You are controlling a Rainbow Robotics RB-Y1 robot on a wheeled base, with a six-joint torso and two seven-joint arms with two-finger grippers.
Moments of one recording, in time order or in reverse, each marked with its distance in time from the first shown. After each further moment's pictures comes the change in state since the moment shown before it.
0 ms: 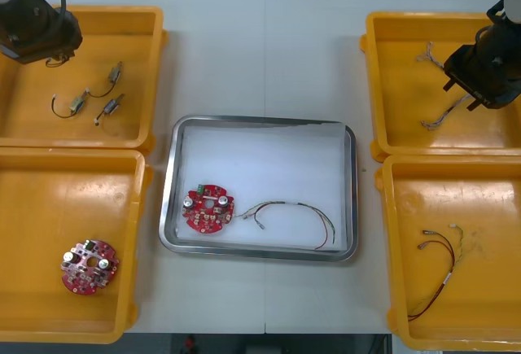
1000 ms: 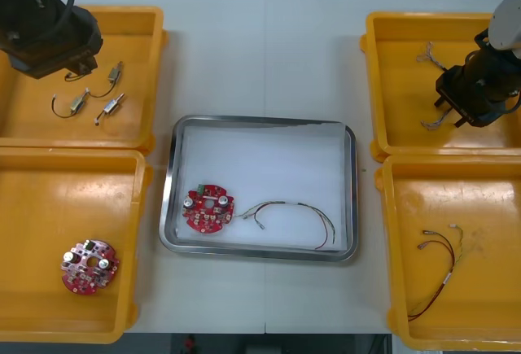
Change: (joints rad) right arm -0.002 0.052 0.000 0.191 0.000 -0.145 0.000; left arm 0.144 0.100 0.115 -0.604 0.148 0.325 0.411
